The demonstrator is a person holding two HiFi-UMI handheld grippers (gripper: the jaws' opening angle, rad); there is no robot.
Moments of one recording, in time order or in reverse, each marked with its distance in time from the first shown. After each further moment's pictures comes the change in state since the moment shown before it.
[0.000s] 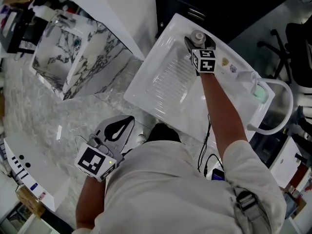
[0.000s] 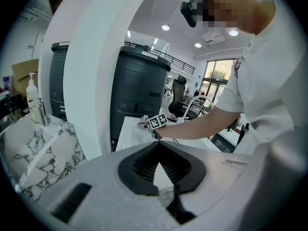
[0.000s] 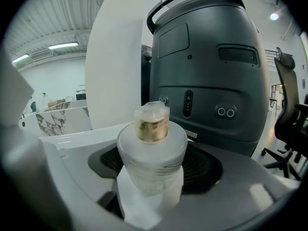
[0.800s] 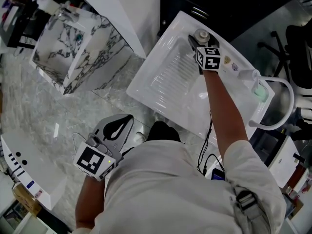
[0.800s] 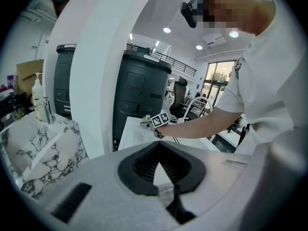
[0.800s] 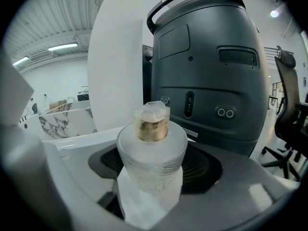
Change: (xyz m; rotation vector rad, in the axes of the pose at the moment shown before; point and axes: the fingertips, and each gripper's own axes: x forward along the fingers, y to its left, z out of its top) left arm -0.022 0.001 -0.012 -0.012 -0.033 0.015; right arm -0.010 0.007 0.003 0.010 0.020 0.011
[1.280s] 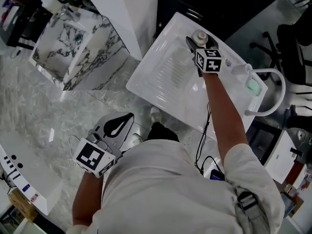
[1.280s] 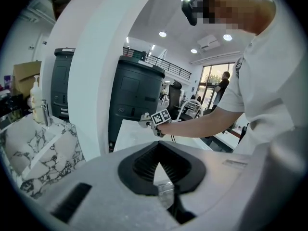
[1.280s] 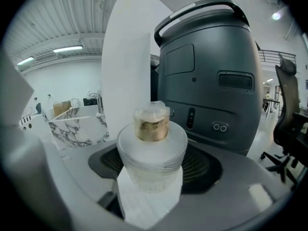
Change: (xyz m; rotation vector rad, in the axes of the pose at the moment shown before) left arm -0.028 -0.024 -0.004 0.026 -0.039 -0.047; right arm -0.060 0.025 0.035 -0.022 -0.031 0.027
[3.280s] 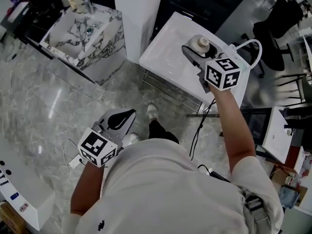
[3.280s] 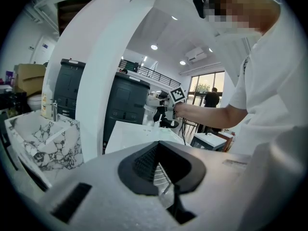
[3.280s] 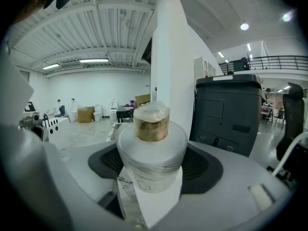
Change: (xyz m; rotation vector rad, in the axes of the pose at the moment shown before) left arm -0.177 -0.079 -0.094 0.038 -0.137 -0.107; right arm -0.279 0.241 0.111 -0.085 -0.098 0.189
